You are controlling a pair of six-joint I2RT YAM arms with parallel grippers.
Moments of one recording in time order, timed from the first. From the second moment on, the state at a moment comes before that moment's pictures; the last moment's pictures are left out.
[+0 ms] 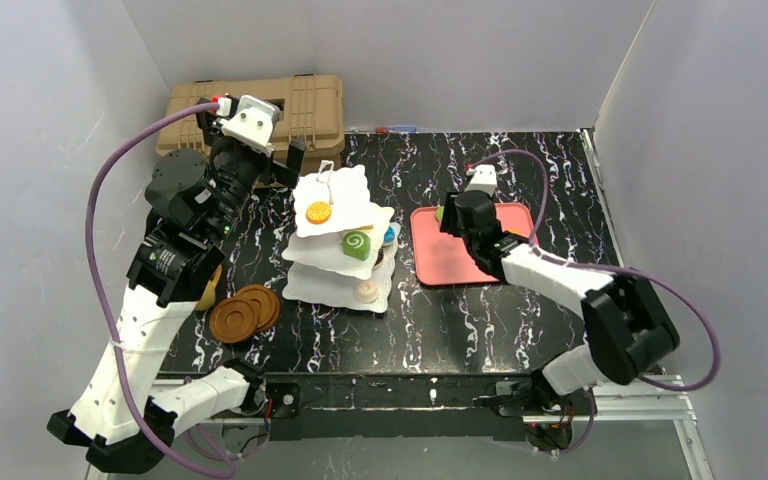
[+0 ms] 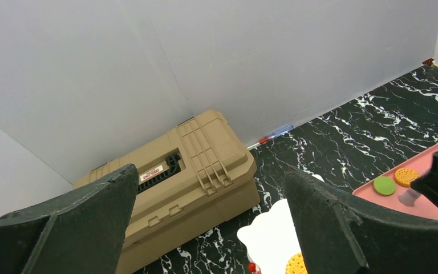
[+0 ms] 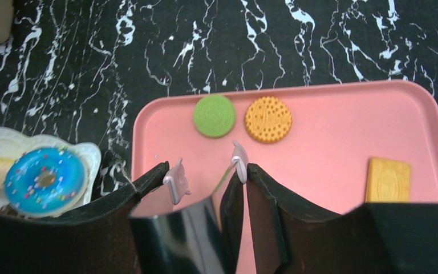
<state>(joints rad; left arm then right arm) -0.51 1.01 1.50 -0.38 -0.17 0.36 0.61 1.42 0.80 0.14 0.44 0.37</state>
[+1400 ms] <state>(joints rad) -0.51 1.01 1.50 -0.38 -0.17 0.36 0.53 1.72 0.91 0.32 0.37 0.29</state>
